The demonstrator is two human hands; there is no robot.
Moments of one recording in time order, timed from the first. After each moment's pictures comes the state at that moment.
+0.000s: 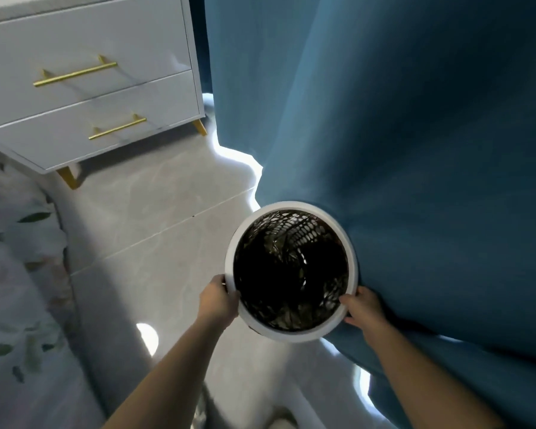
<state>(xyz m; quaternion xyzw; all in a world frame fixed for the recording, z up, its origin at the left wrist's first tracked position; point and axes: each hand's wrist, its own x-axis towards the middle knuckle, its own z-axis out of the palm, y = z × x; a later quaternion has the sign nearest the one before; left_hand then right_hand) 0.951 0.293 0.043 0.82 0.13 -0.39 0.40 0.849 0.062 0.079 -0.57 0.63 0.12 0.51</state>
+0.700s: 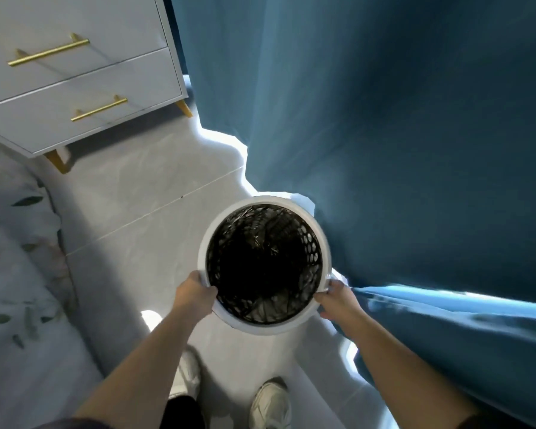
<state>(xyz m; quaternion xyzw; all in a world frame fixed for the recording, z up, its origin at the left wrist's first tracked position) 0.915 0.308 0.055 0.83 0.18 -0.43 0.31 0.789 0.067 0.066 -0.67 0.53 0.26 0.45</state>
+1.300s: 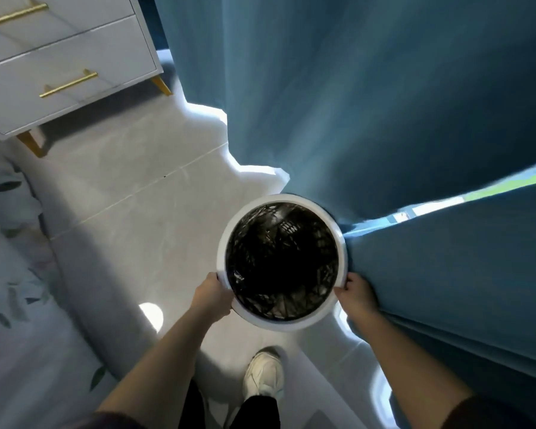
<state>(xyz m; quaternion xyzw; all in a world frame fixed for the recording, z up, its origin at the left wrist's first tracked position) 0.836 0.282 0.057 0.80 0.11 -0.50 0.32 0.689 0.039 0.039 -0.71 0.57 0.16 0.38</state>
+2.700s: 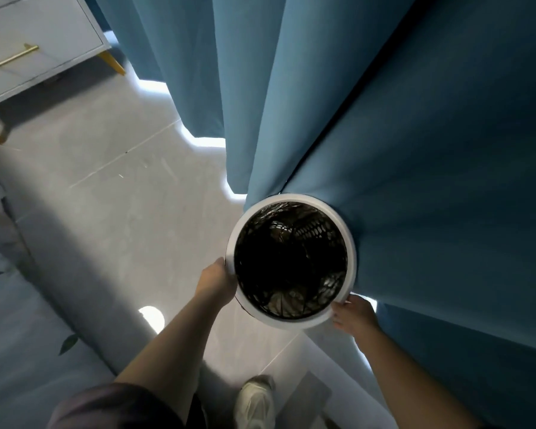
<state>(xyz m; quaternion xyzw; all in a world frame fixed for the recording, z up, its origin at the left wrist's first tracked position) 0.703 0.233 0.065 0.88 -0.07 -0.44 0.16 0.499 0.049 0.053 -0.53 0.67 0.15 0.50</state>
